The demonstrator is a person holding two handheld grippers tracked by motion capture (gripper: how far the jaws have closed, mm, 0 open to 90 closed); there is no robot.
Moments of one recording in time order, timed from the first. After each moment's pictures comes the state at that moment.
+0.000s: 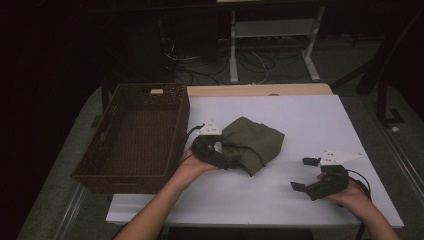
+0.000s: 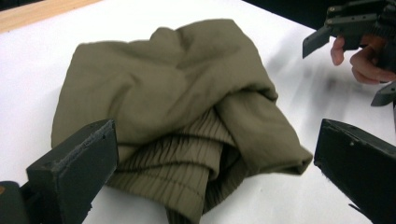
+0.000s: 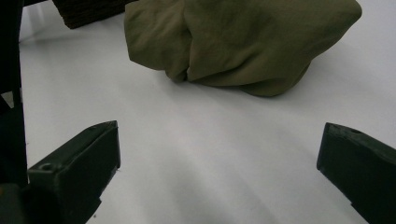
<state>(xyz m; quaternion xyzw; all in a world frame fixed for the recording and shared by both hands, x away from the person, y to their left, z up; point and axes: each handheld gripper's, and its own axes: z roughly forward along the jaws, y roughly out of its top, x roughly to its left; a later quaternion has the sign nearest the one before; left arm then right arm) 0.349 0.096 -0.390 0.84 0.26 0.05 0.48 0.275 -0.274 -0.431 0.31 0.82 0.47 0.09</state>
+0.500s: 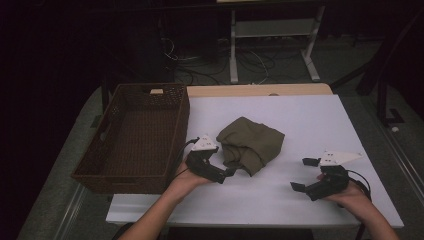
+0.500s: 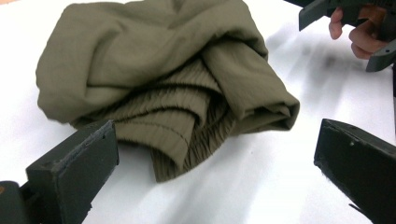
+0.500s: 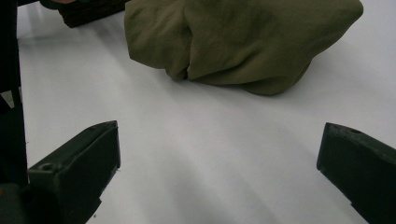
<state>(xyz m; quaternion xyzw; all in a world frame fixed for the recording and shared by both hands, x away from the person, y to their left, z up) 0.320 0.110 -0.409 0.83 0.28 0.05 0.48 0.274 -0.274 -0.431 0.31 0.82 0.47 0.09</state>
